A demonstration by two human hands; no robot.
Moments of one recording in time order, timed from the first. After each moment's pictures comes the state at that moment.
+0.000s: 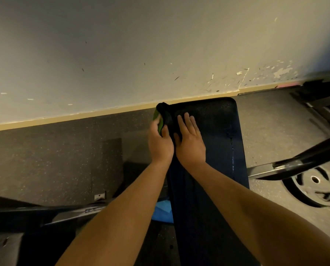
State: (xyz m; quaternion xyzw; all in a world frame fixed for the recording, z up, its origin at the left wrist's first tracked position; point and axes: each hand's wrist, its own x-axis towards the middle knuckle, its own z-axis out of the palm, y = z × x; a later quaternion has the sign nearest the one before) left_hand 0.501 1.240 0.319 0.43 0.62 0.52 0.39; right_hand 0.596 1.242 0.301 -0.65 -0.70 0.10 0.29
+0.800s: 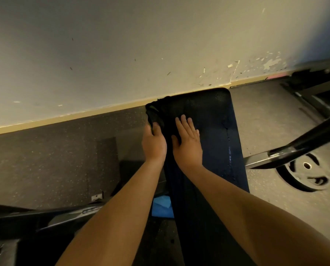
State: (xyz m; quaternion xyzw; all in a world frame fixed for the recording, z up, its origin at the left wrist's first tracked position) left_hand 0.497 1.237 0.299 0.38 0.63 0.52 0.44; right_hand 0.594 1.219 0.282 -0.65 -0.66 0.13 0.35
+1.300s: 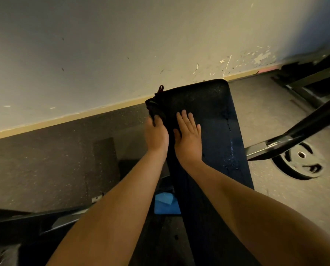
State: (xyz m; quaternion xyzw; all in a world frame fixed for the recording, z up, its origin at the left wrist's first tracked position) left_hand 0.491 1.235 0.315 0.36 0.61 0.51 0.49; right_hand 0.581 1.213 0.273 -0.68 -0.64 0.09 0.36
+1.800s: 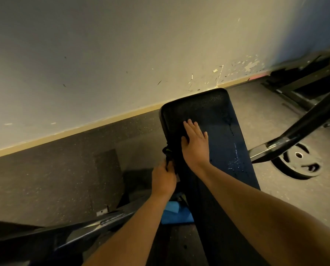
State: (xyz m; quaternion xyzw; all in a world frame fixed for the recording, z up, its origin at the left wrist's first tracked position) left_hand 0.446 1.161 0.265 0.52 0.62 0.33 0.48; right_hand 0.570 1.208 0.296 -0.72 -0.60 0.13 0.32
